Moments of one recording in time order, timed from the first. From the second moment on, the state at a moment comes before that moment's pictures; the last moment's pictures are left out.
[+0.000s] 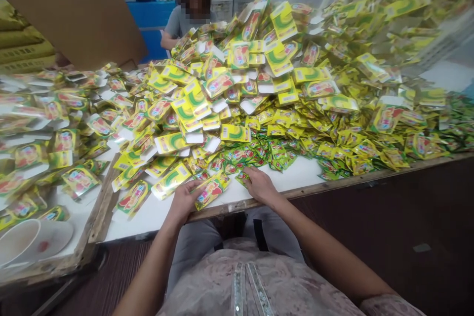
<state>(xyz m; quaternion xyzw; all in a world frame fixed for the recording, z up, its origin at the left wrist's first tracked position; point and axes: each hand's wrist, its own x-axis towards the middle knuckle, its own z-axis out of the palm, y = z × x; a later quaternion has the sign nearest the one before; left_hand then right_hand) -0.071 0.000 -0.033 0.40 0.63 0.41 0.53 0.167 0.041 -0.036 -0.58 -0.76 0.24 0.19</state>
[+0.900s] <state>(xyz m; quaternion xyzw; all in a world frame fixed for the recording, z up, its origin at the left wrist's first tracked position) -0.056 -0.005 -0.029 0.32 0.49 0.47 0.66 0.139 0.046 0.008 -0.49 -0.76 0.32 0.30</state>
